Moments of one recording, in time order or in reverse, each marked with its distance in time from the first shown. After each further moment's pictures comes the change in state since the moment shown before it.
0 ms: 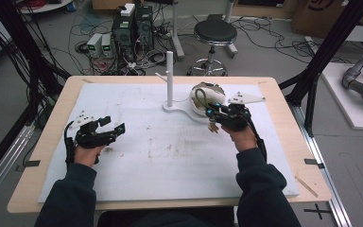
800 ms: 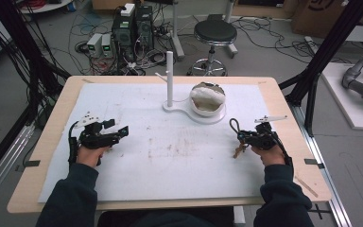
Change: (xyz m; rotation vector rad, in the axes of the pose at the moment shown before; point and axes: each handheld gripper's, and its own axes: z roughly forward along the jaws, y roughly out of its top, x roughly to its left) left arm -0.004 -0.003 0.008 0.063 -0.023 -0.023; right arm -0.066 -0.095 -0.049 0.332 -0.162 0.226
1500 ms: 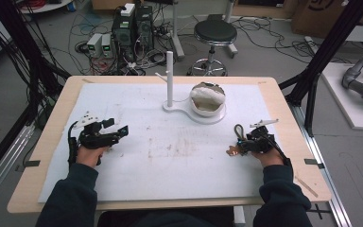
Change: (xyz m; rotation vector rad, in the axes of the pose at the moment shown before) left arm -0.001 0.001 -0.001 -0.015 -0.006 0.011; right arm -0.001 -0.012 0.016 0.126 -0.172 -0.074
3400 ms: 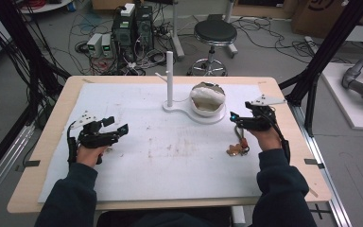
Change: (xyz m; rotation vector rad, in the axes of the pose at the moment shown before) left arm 0.001 0.002 -0.001 -0.057 -0.028 -0.017; right arm 0.007 0.069 -0.040 -0.359 0.032 -0.140
